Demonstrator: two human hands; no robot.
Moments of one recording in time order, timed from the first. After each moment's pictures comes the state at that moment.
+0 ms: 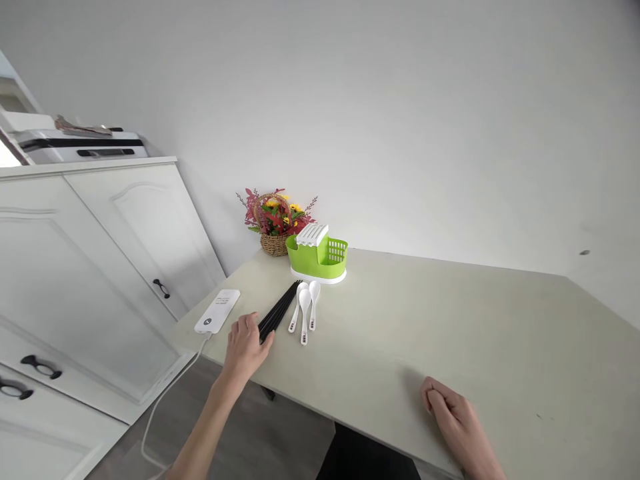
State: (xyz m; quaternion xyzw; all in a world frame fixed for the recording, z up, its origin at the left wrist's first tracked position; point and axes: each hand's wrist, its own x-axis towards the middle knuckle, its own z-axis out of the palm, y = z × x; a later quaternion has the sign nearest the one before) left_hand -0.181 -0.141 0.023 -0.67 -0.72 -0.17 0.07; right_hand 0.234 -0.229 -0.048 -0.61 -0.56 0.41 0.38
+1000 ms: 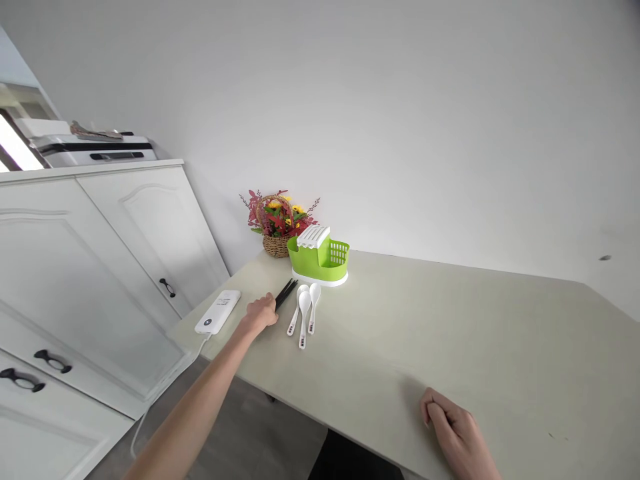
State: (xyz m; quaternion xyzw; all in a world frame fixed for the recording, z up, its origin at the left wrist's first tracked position) left_hand -0.157 -0.035 0.063 -0.62 -0.78 0.10 -0.06; right_hand 0.227 -0.233 -0.034 -0.62 -0.55 0.40 0.38
